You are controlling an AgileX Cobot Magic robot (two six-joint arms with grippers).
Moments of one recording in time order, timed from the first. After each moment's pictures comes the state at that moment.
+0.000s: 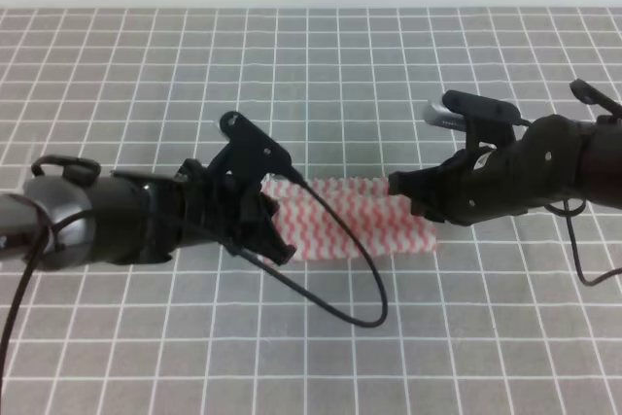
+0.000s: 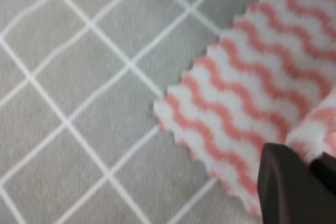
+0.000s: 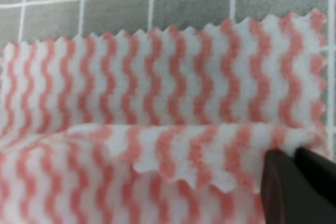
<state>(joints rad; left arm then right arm) -0.52 1.82 -0.98 -1.75 0.03 2.04 0.43 1.82 -1.12 0.41 0.32 0.10</state>
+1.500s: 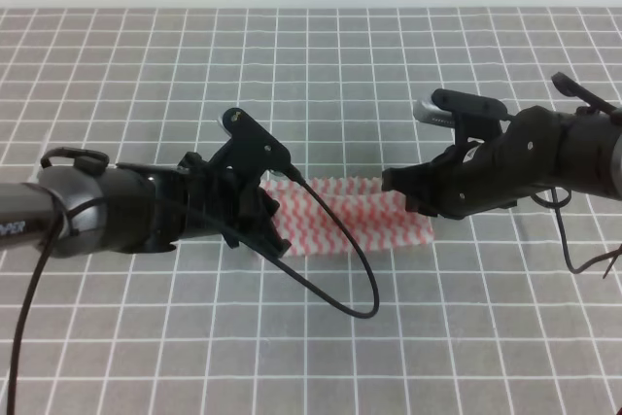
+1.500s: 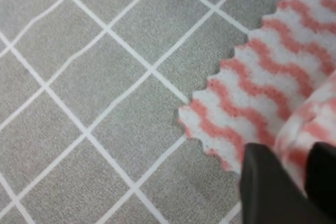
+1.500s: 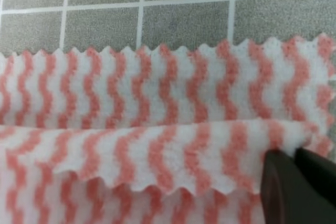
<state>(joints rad) -0.49 1.88 -1.04 -1.75 0.03 2.10 0.42 1.90 -1.21 0.41 0.35 0.07</state>
